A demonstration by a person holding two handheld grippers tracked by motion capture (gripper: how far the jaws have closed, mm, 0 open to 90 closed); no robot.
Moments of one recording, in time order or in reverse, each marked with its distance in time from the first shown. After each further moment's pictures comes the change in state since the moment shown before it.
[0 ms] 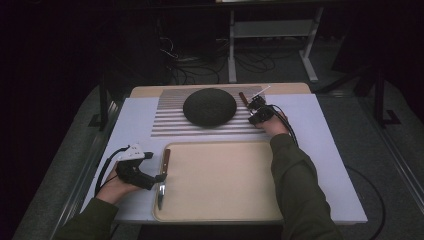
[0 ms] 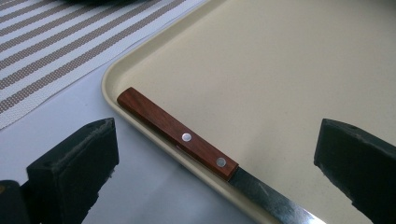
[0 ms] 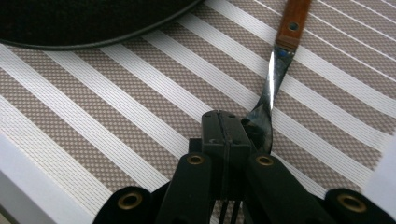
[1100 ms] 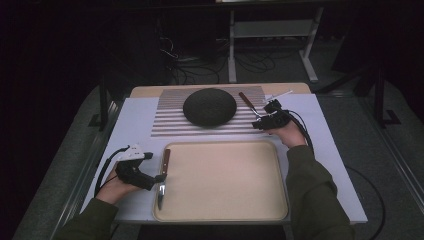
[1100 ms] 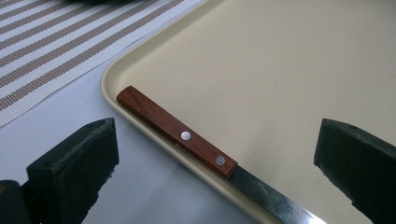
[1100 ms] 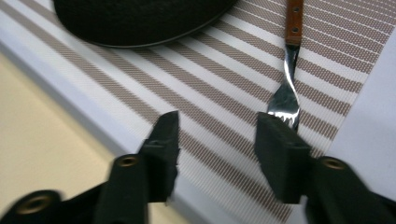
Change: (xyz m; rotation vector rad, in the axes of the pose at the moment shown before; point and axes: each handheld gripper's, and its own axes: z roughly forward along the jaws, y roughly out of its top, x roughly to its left) left arm 0.000 0.000 0.000 0.002 0.000 -0.004; right arm 0.004 -0.041 -0.061 -0.164 0.094 0.050
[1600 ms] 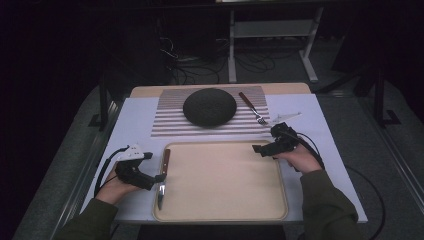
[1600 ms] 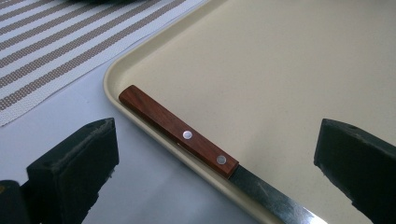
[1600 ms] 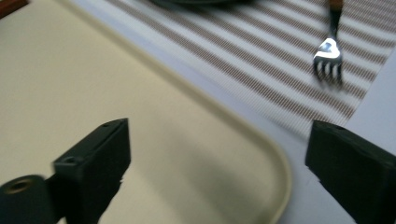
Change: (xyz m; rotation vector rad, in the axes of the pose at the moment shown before) left arm 0.000 0.000 -0.001 0.000 0.007 -0.004; right arm 0.043 -0.057 -0.037 -0.034 0.022 -0.062
